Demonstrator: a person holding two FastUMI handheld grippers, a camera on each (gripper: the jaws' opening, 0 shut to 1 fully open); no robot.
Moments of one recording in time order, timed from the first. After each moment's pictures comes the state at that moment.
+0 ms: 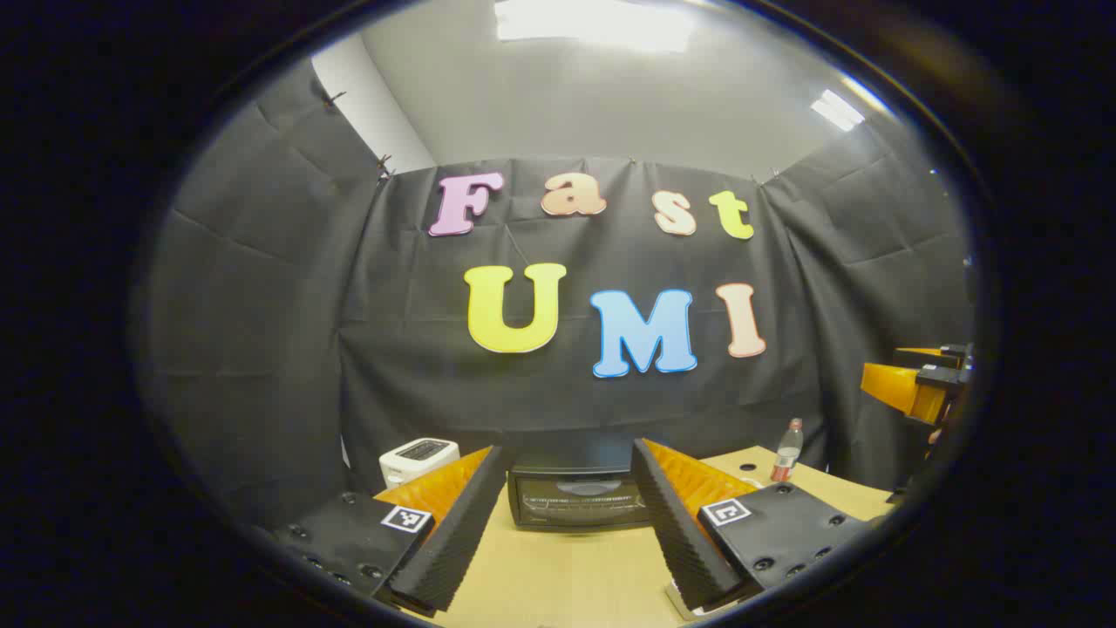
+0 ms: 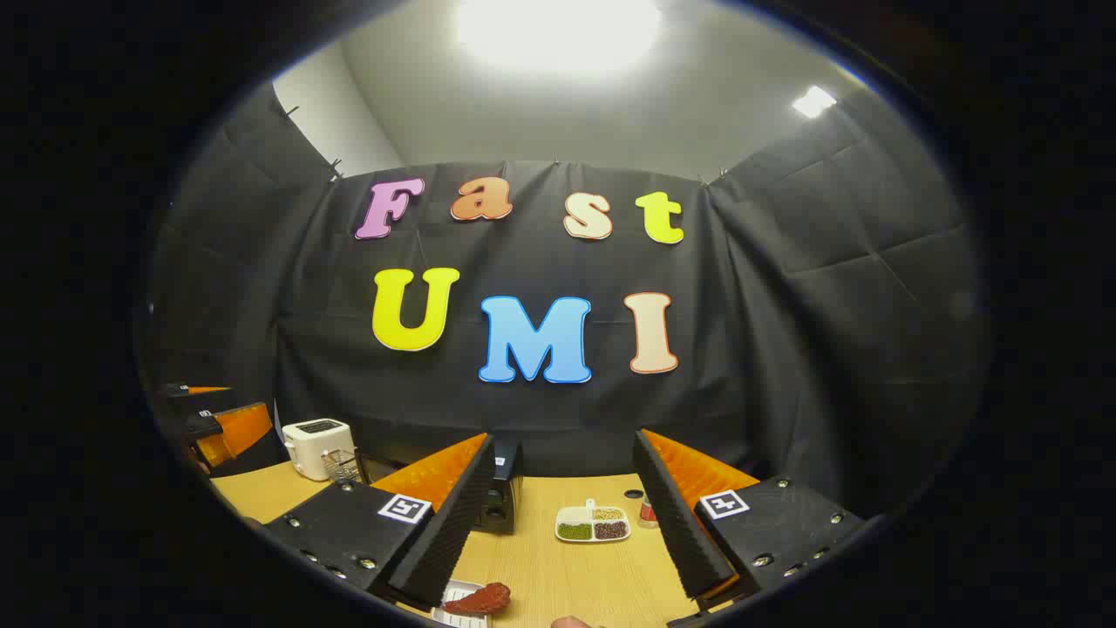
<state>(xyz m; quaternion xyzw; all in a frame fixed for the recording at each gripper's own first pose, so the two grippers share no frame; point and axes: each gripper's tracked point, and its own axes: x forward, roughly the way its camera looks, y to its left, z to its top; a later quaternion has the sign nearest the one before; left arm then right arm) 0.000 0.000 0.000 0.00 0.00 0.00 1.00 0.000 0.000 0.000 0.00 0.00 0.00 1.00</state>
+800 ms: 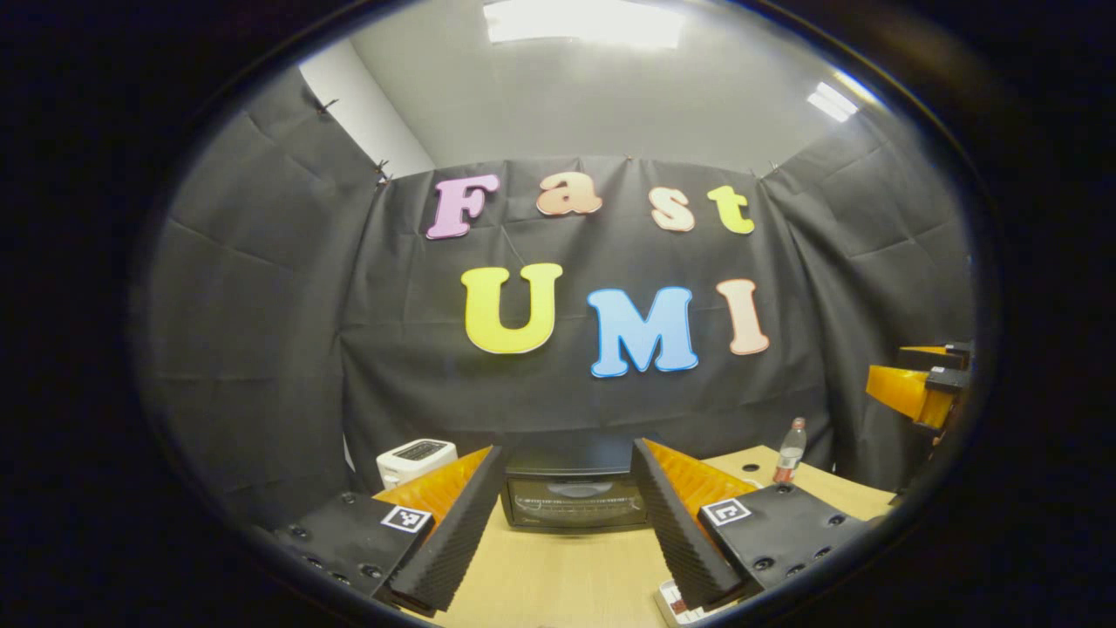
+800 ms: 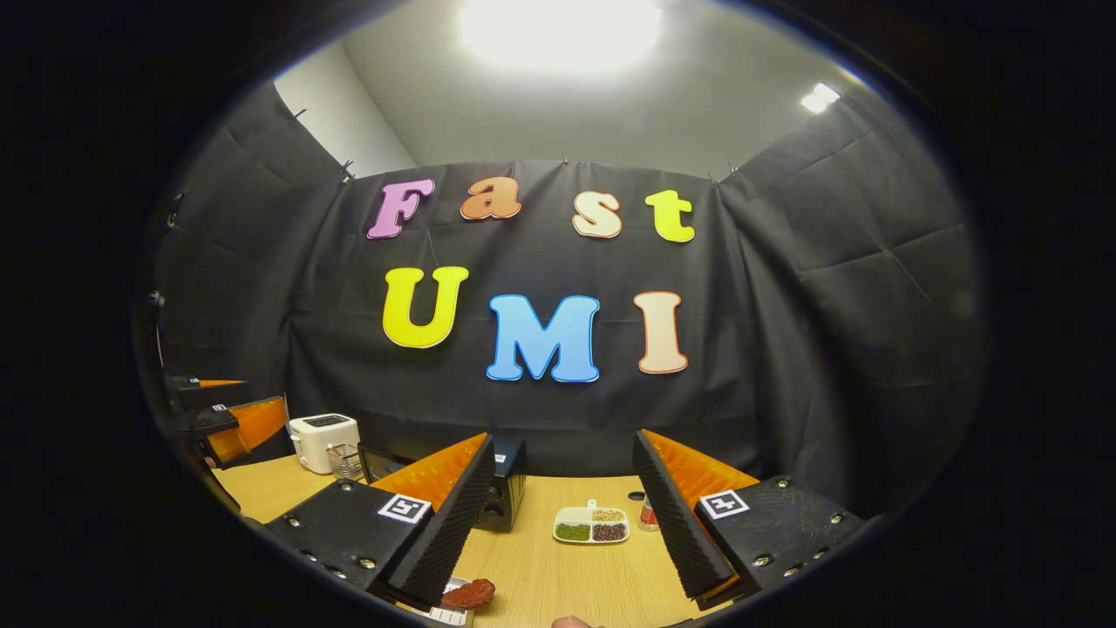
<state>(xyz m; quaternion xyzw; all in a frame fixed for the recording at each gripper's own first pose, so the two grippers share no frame) 0.012 -0.030 -0.003 0.01 0.00 0.02 1.00 0.004 -0.019 -0.008 0.00 0.00 0.03 1.00</state>
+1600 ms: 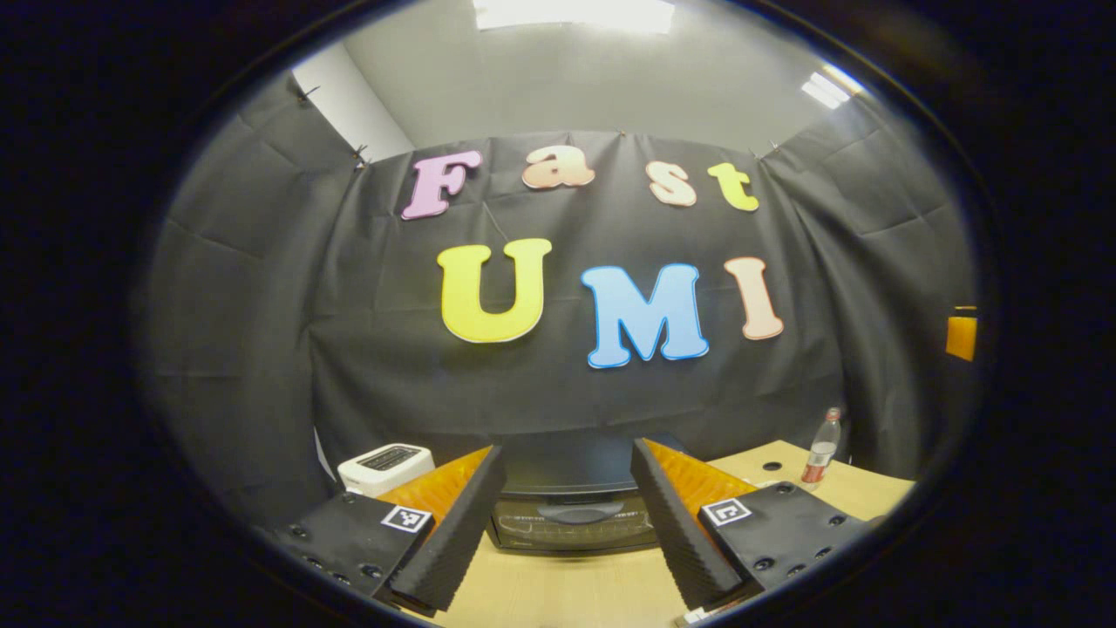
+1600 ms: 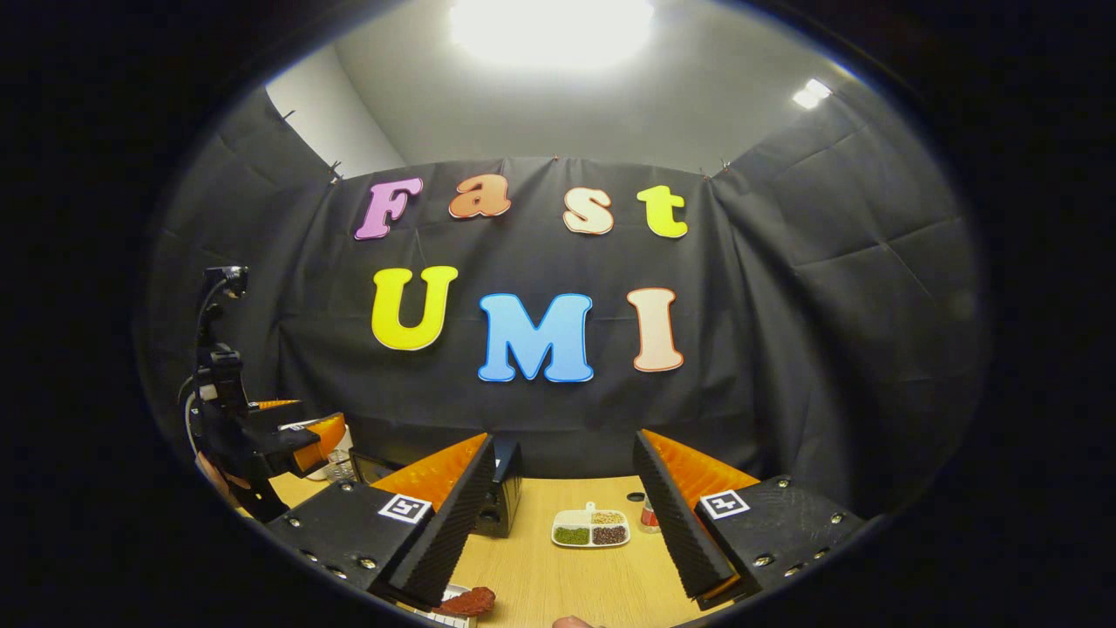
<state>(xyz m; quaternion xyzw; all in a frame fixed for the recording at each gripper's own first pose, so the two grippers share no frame) 0.158 -0.032 -0.058 0.01 0.02 -0.01 1.00 0.029 -0.021 -0.007 0.01 0.00 0.00 1.00</state>
